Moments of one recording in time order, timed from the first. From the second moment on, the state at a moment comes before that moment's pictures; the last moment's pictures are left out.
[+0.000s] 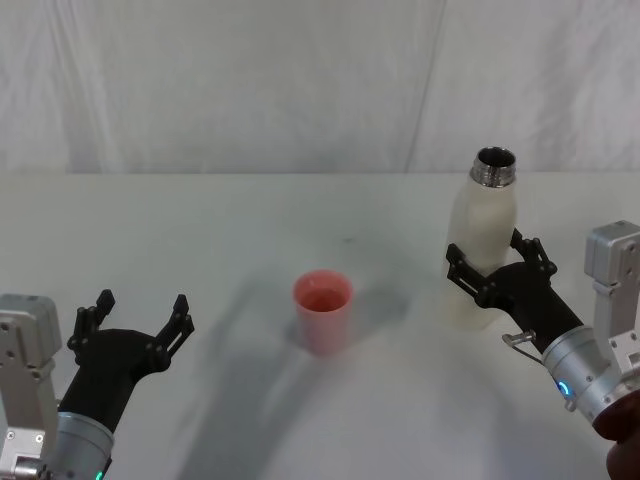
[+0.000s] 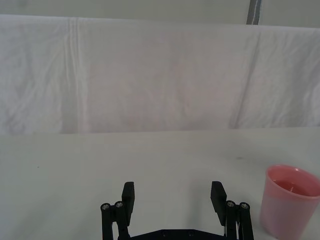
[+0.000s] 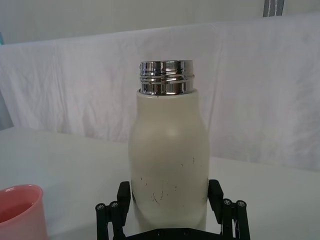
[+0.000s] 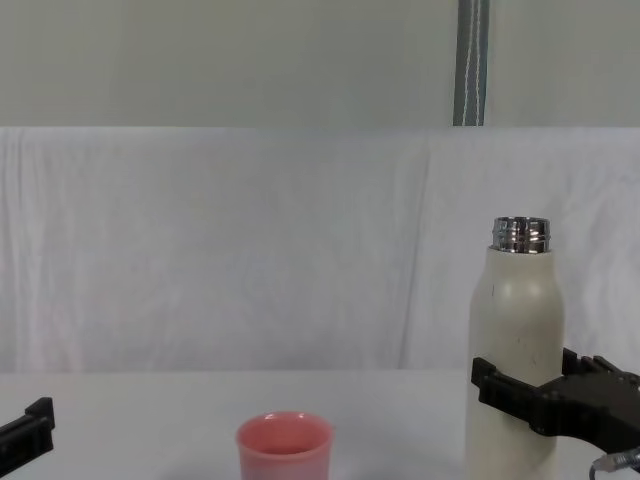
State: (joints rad) left arm 0.27 0.24 0.04 -1.85 -0.25 -0.02 -0.02; right arm 0.18 0.15 -0.22 -1.35 0.24 -0.18 0.28
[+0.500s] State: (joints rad) left arm 0.27 0.24 0.04 -1.85 -0.25 -0.02 -0.02; right arm 0.16 0.16 -0.22 -1.38 0.23 -0.17 0.27
